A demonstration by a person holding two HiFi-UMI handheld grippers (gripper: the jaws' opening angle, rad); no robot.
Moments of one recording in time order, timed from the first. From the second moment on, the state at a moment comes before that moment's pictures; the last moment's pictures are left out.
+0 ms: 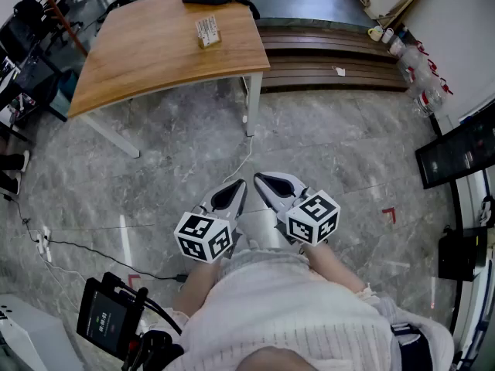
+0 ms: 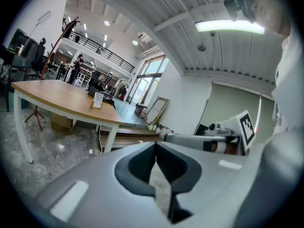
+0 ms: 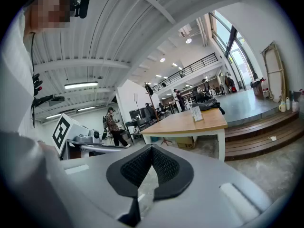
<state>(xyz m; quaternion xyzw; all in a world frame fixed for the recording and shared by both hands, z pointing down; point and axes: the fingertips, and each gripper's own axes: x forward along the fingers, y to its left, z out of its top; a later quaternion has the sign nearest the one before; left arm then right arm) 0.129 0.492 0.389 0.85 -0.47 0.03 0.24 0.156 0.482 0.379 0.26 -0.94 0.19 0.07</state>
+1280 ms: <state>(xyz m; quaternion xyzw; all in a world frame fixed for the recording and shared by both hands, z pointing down) -0.014 0.186 0.396 0.83 -0.49 0.03 0.27 0.061 0.183 0.378 0.31 -0.92 0.21 0.06</state>
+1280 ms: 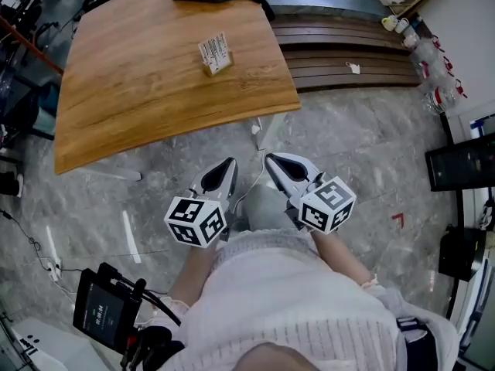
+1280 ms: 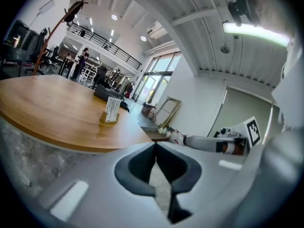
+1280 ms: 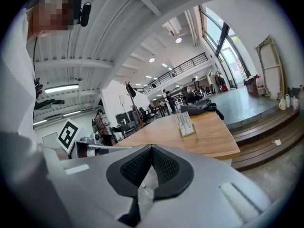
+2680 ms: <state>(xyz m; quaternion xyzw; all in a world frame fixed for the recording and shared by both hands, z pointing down) -0.074 -0.095 0.407 0.79 -0.54 0.06 0.28 -0.011 -0.106 0.381 0.23 -0.95 0.21 0.09</state>
